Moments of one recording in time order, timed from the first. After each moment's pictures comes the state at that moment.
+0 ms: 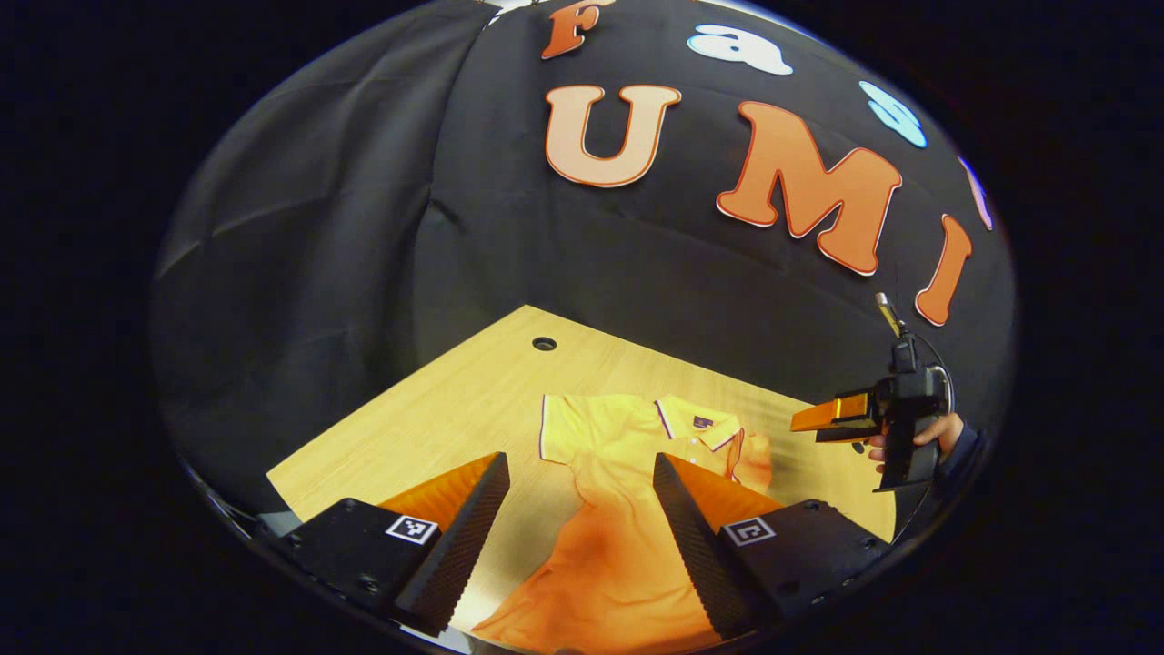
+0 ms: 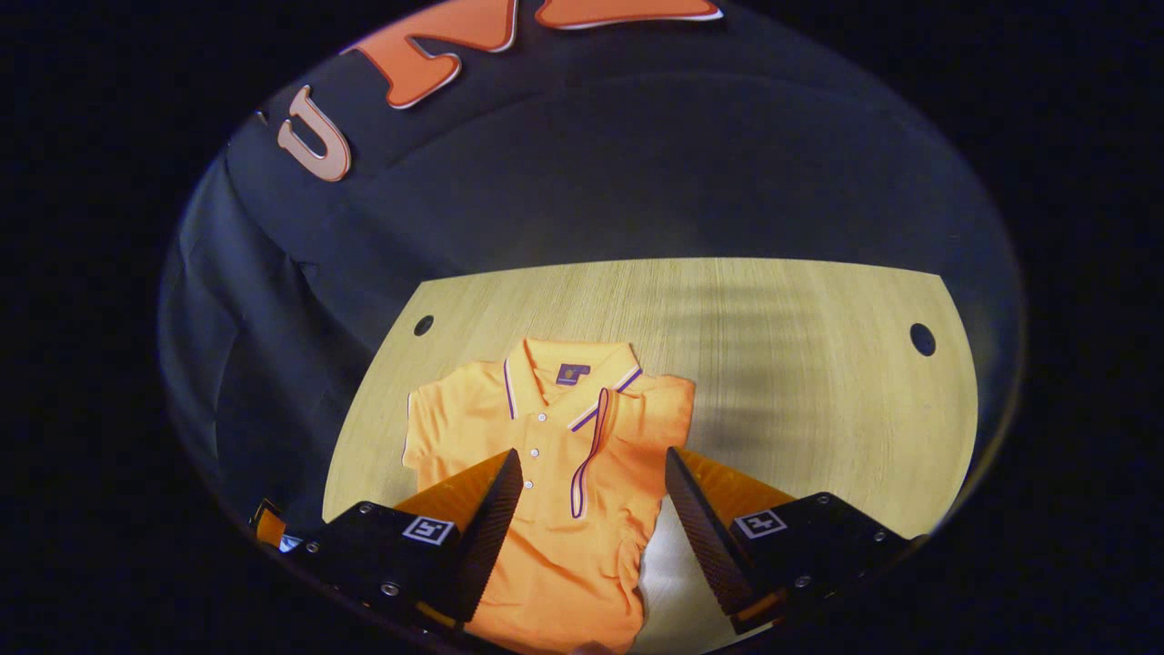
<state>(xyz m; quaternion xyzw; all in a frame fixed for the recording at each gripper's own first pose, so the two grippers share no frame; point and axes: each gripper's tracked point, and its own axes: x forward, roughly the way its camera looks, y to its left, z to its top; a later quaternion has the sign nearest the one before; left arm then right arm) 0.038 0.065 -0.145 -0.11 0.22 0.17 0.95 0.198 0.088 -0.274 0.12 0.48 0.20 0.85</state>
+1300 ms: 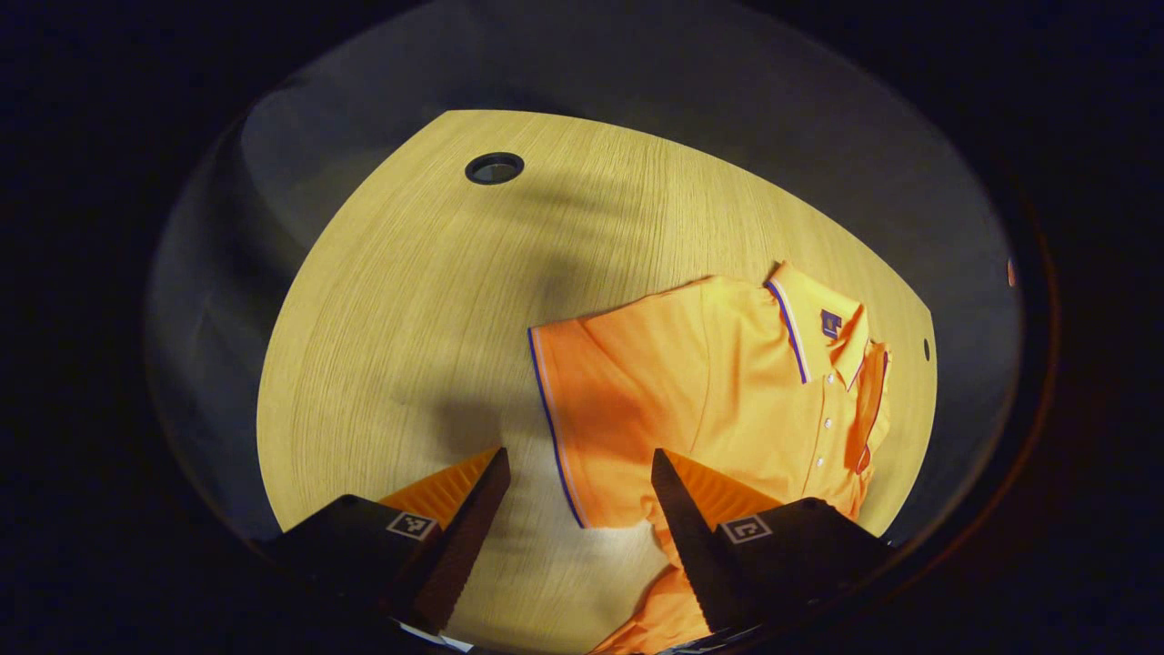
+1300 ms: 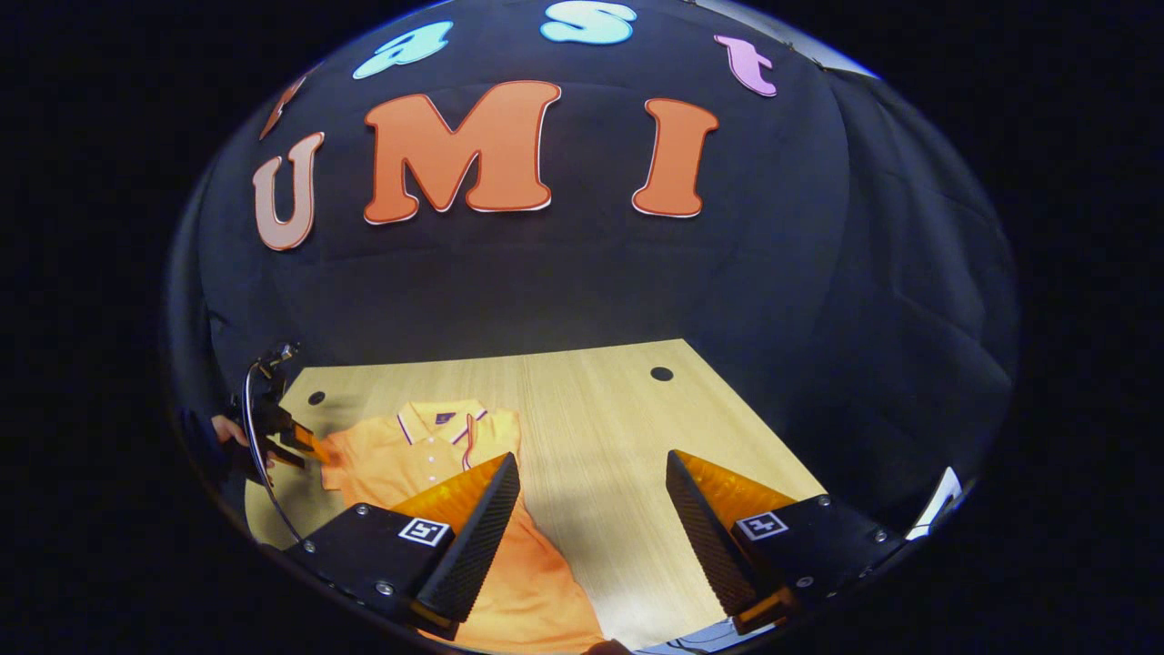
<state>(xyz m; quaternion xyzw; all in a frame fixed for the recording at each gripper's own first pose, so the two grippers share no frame) 0.239 0.178 -0.347 -0.07 0.58 0.08 0.81 0.006 -0.030 -0.147 0.03 0.31 -0.12 0.94</state>
